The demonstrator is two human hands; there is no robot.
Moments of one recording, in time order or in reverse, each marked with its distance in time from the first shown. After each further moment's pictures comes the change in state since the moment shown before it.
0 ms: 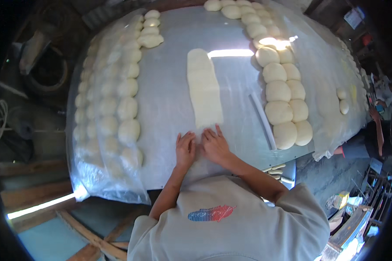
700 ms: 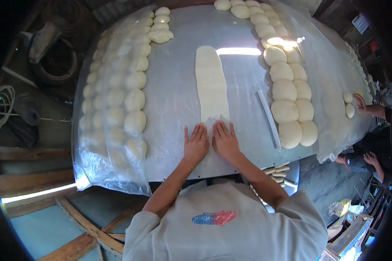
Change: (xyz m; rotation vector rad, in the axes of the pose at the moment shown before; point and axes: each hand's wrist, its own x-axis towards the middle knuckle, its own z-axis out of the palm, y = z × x) left_hand -0.004 0.023 0.013 0.577 -0.232 0.128; right_hand -0.028 0.020 0.033 -0.051 0.107 0.046
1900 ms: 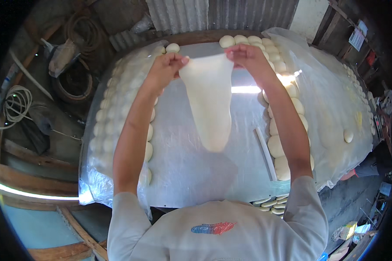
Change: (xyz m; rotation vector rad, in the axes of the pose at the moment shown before) left_hand 0.271 -0.039 -0.281 -1.086 0.045 -0.163; right_hand 0.254 0.115 -0.295 1.187 0.119 -0.012
